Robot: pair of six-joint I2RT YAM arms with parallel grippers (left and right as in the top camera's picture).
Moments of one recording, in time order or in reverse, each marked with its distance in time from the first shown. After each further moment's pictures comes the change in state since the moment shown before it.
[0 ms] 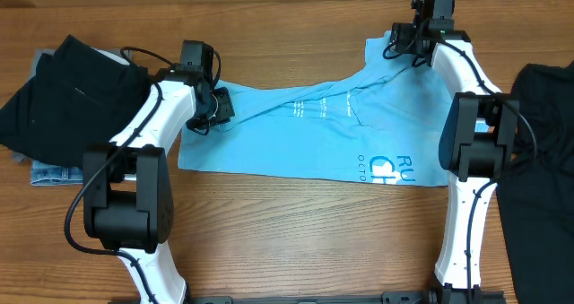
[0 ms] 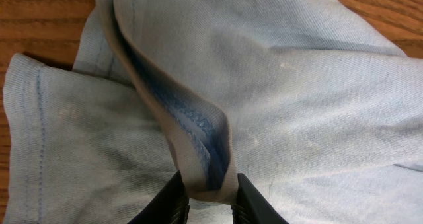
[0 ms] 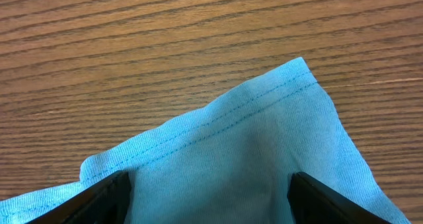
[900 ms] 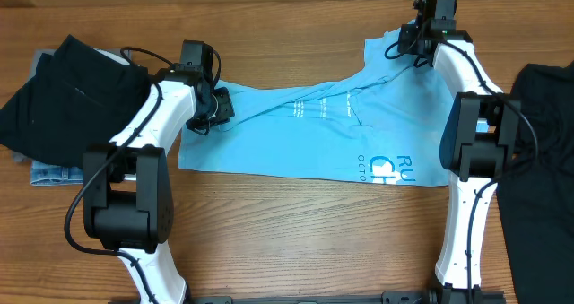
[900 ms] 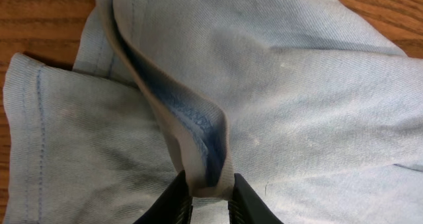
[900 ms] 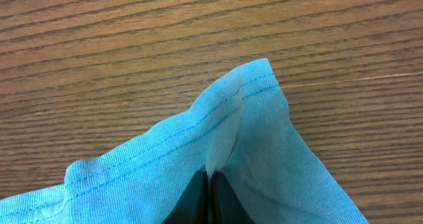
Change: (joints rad) left arm 0.000 0.000 0.000 0.000 0.000 0.000; right arm -0.006 -0.001 -0.002 0.000 0.000 0.004
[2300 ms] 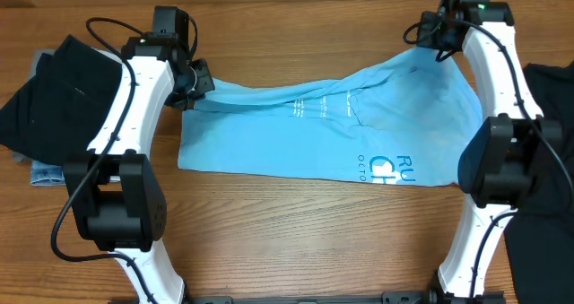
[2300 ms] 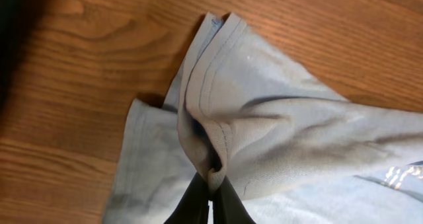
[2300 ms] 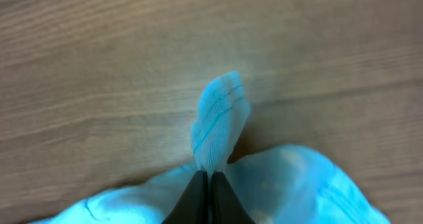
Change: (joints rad) left arm 0.068 0.000 0.273 -0.247 -0.048 0.026; right arm -0.015 -0.315 0.000 -0.495 0.000 0.067
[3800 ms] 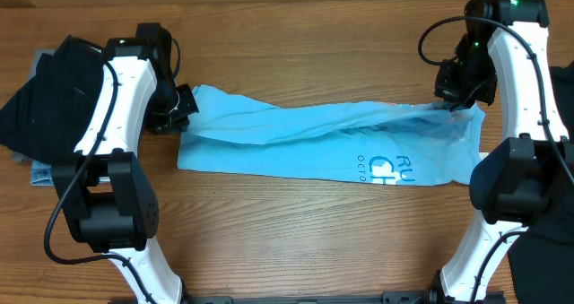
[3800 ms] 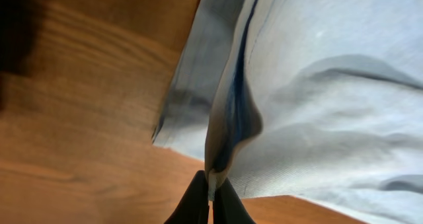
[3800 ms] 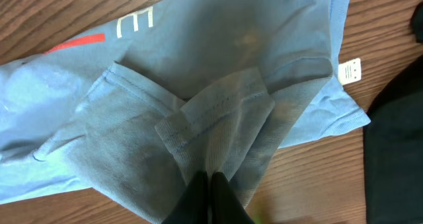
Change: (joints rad) left arm 0.076 0.000 0.000 -0.317 0.016 0.000; right arm -0.037 -0.123 0.000 -0.734 0.000 0.116
